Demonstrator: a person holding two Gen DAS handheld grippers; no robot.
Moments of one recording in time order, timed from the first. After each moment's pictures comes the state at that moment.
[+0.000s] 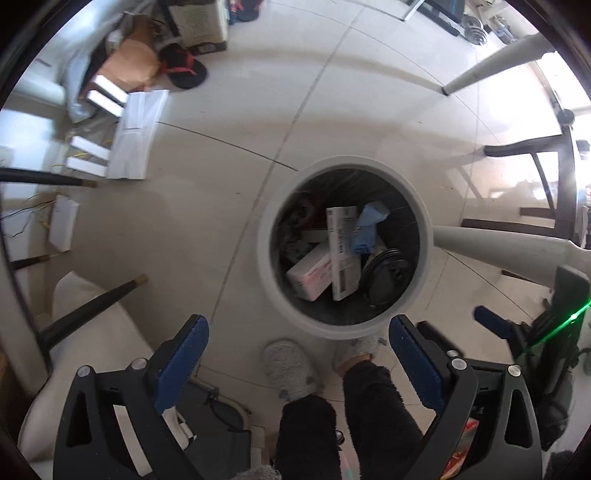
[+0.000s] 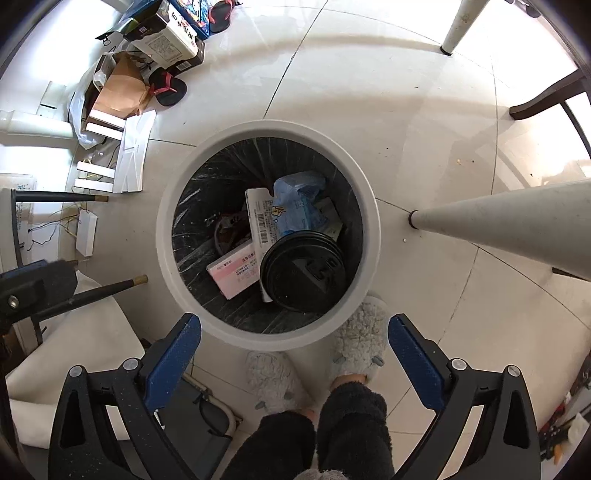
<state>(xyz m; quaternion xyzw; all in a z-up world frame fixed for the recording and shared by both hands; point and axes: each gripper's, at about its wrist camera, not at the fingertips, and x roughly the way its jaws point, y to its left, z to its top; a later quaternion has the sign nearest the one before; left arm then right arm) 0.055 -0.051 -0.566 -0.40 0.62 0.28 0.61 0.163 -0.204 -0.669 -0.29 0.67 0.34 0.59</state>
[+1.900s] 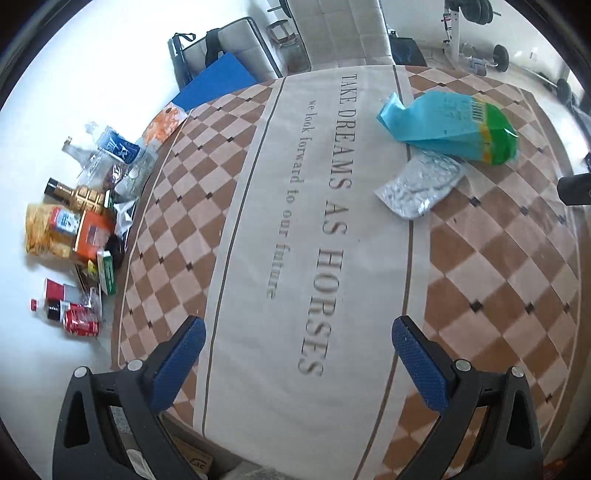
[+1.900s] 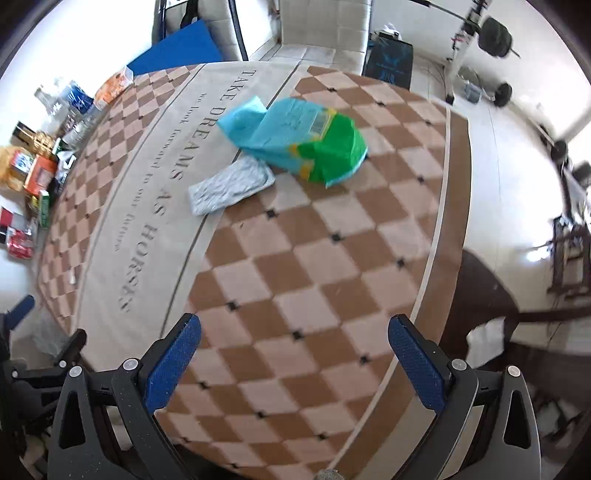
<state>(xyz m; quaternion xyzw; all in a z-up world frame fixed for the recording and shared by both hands) 0.307 0.084 -0.162 -0.10 0.58 0.41 0.70 0.511 -0.014 -0.138 -0.33 0.55 0.41 0.65</state>
